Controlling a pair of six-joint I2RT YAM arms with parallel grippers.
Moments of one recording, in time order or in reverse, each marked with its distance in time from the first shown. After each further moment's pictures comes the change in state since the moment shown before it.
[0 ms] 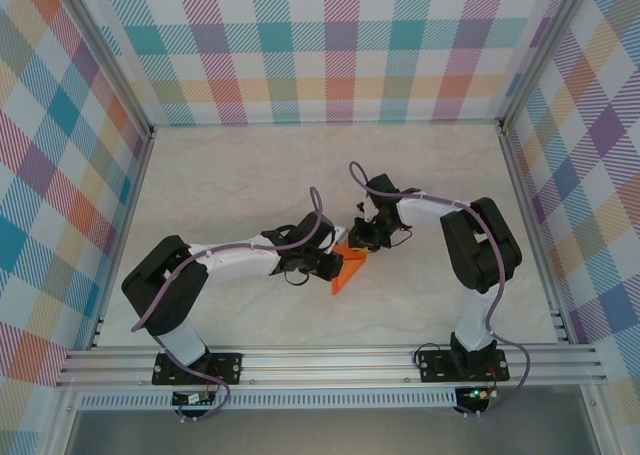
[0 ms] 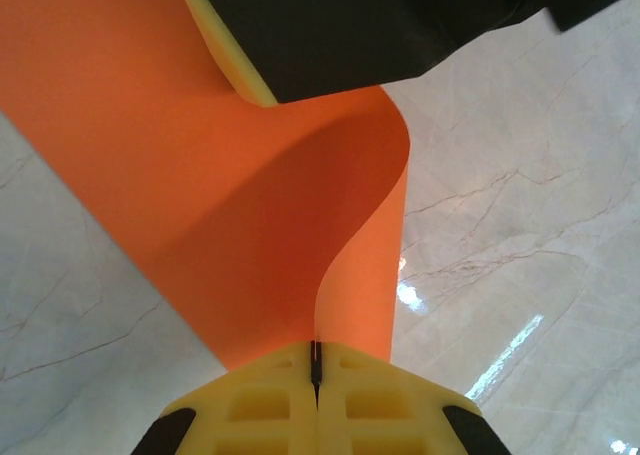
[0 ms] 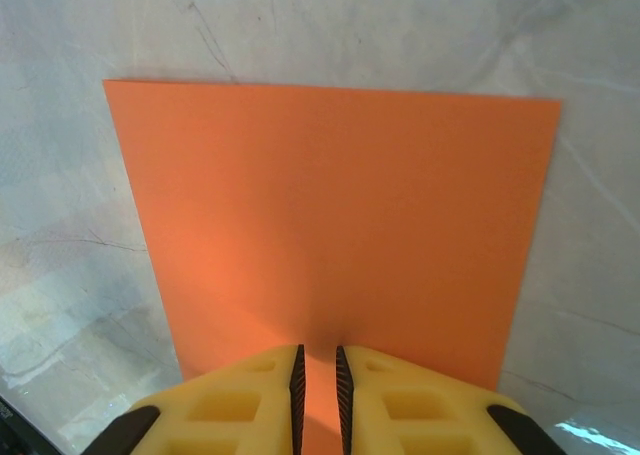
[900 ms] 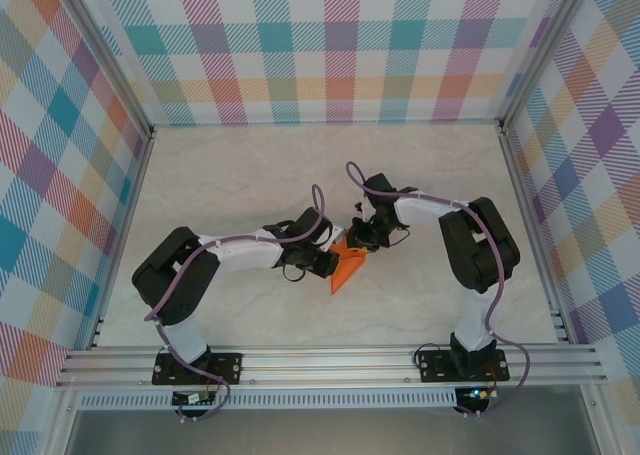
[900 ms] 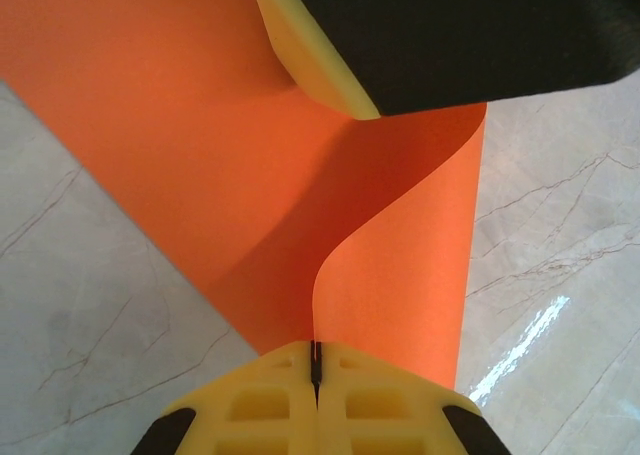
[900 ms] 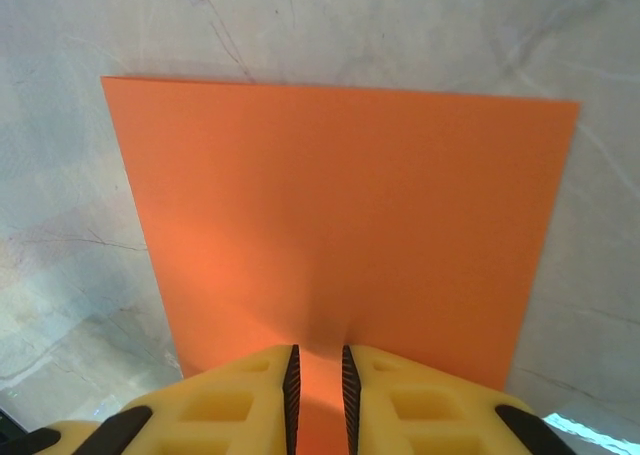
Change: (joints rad) left arm 0.058 0.069 0.027 -0.022 0.027 0.103; right arm 0.015 0.005 0.020 -0.023 0.019 0.002
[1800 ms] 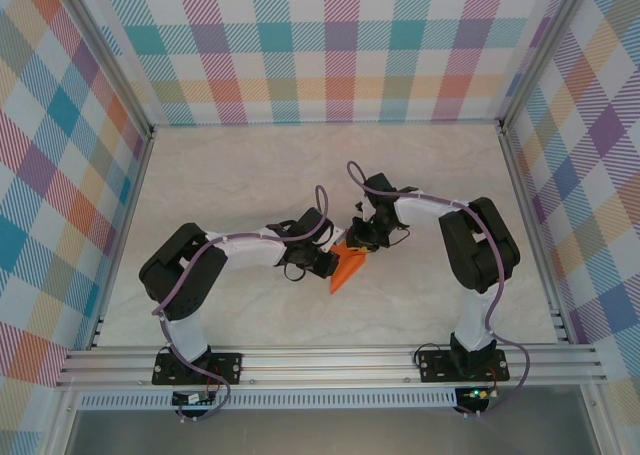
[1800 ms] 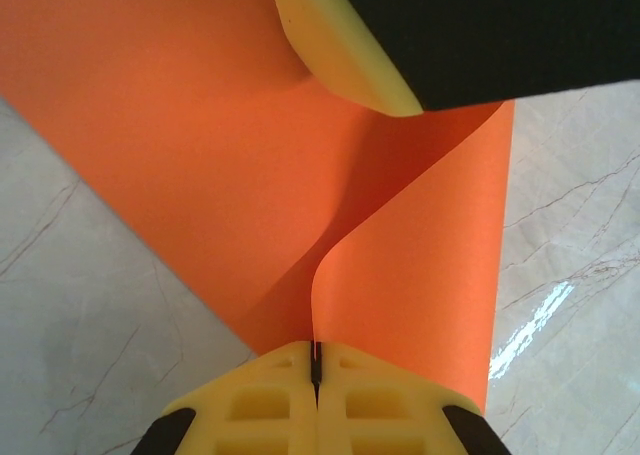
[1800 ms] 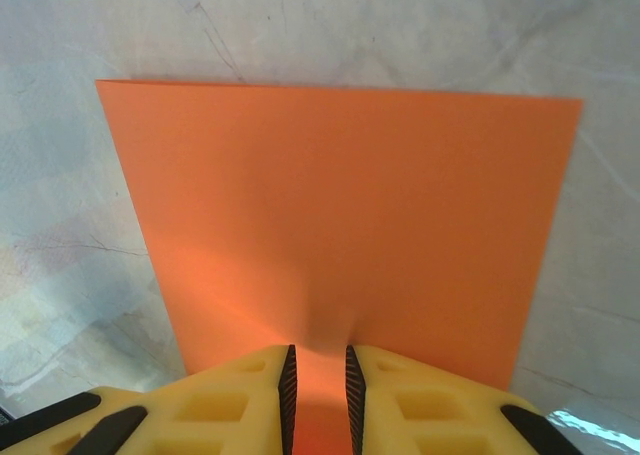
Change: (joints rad) left arm 0.009 0.047 0.014 0.007 0.003 0.048; right arm 0.000 0.000 0.001 0.001 0.000 0.023
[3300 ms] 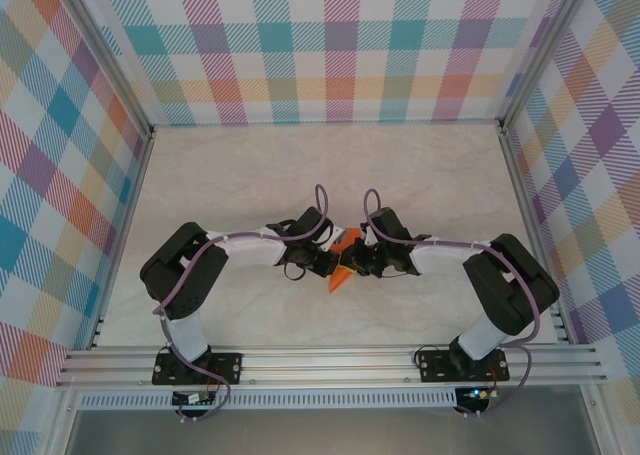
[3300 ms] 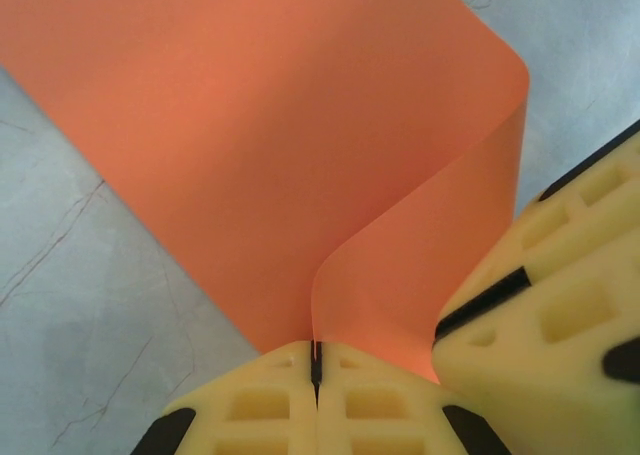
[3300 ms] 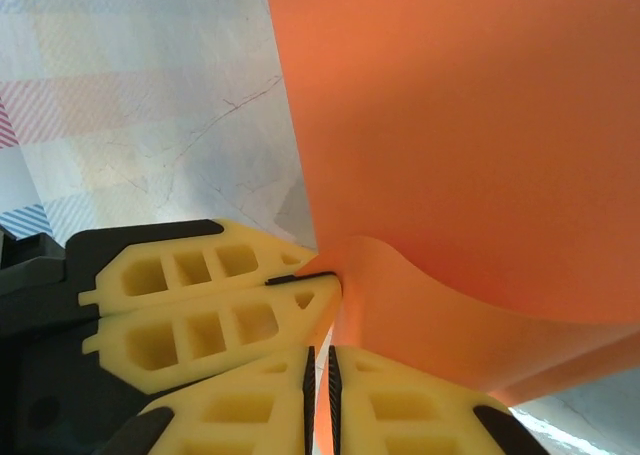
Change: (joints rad) left arm 0.006 0.007 0.000 0.012 0.000 0.004; right arm 0.136 -0.314 -0.491 0.594 -0.039 0.478
